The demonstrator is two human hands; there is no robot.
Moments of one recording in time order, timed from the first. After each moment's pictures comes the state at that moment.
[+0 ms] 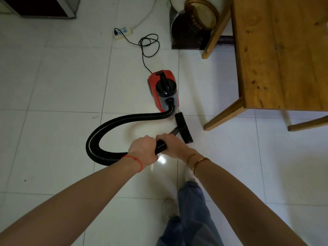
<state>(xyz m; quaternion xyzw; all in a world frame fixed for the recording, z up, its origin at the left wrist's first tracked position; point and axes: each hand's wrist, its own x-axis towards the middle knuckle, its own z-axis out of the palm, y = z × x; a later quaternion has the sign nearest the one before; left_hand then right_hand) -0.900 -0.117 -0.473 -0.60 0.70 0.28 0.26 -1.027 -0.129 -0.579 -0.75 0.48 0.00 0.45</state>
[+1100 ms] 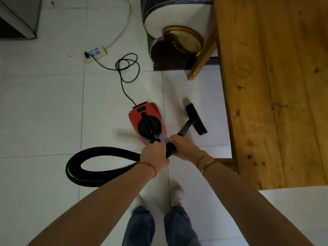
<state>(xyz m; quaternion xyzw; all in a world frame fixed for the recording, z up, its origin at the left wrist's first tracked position) -0.998 -0.393 -0.519 -0.60 0.71 0.31 0.21 -1.131 -0.405 -0.599 -0.74 0.52 0.06 0.42</state>
